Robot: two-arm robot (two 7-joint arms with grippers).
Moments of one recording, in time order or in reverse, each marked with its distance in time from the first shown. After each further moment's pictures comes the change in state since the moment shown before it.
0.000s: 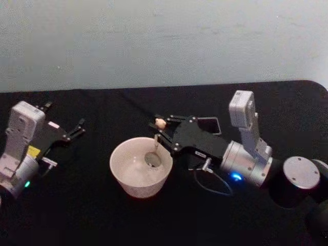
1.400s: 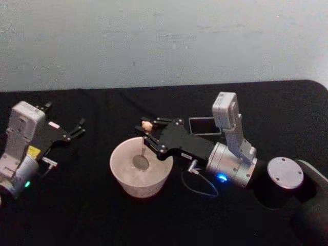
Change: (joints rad) left arm 0.000 0.000 0.000 0.000 0.000 0.000 0.000; right arm 0.026 -0.046 -0.039 0.039 -0.006 0.003 -0.017
